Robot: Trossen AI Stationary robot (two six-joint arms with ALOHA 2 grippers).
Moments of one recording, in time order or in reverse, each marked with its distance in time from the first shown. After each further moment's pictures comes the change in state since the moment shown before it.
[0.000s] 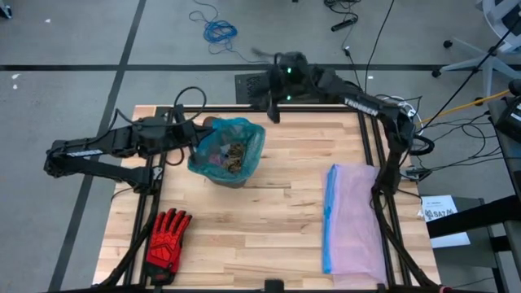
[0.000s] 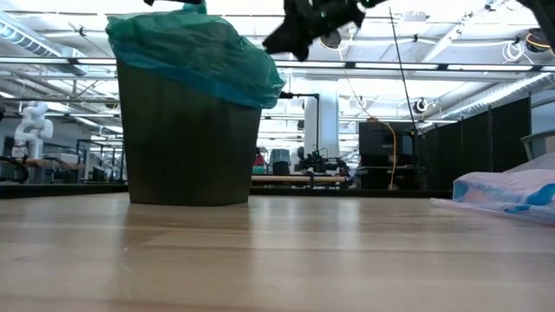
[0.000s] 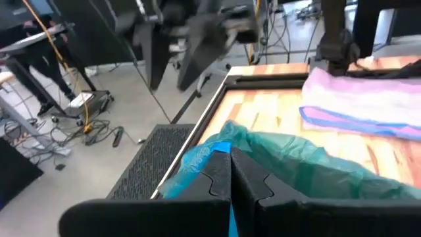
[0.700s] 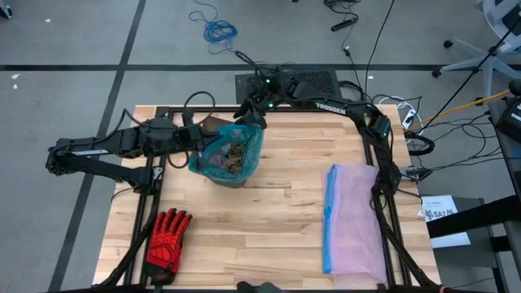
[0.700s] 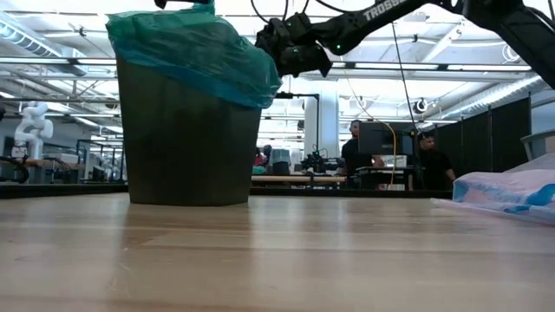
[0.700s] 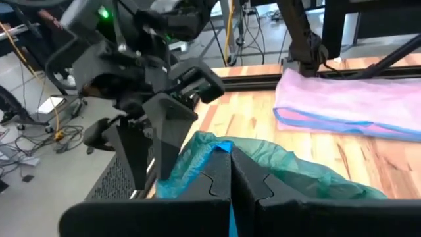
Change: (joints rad) left arm -0.006 0.054 0.000 0.036 0.087 -0.009; right arm 0.020 0.245 -0.002 0.308 -0.361 0.301
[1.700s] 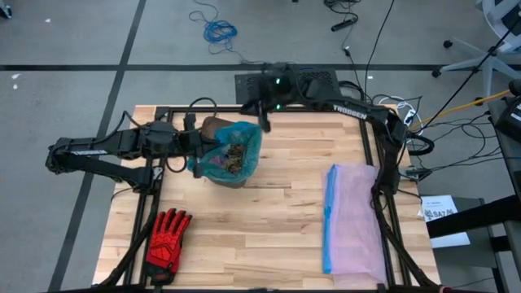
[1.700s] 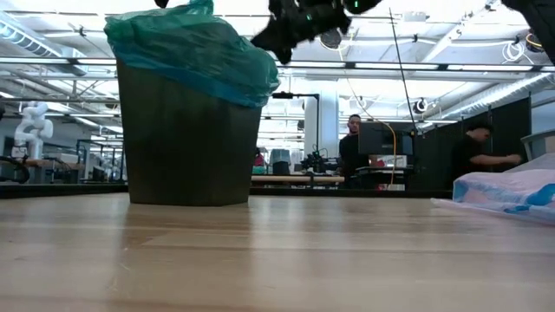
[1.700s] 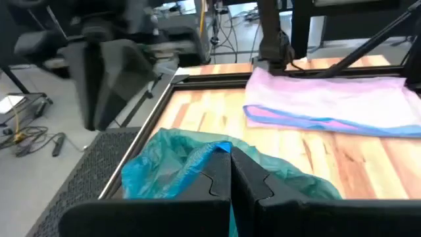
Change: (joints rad) left arm -0.040 -0.001 0.000 -0.025 0.074 -0.049; right arm 0.045 -0.181 0.000 -0.205 0.338 -0.286
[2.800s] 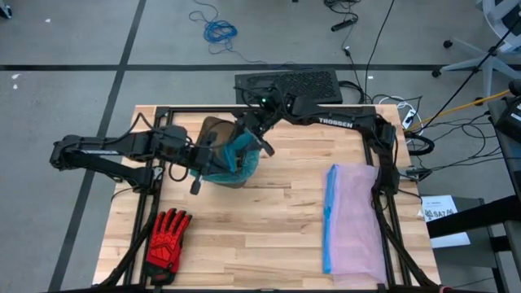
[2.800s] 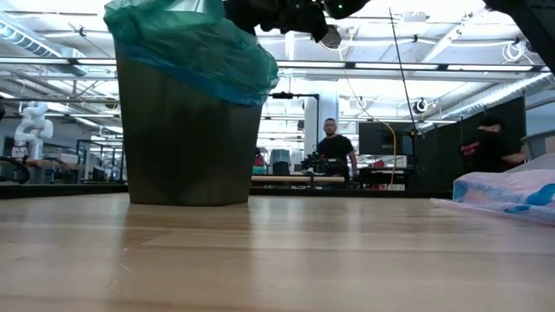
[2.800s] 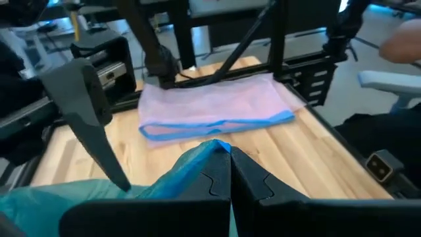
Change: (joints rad) left arm -0.025 0.100 0.000 0.093 0.425 0.086; right arm 0.148 0.087 0.000 0.171 -0.442 -0.122
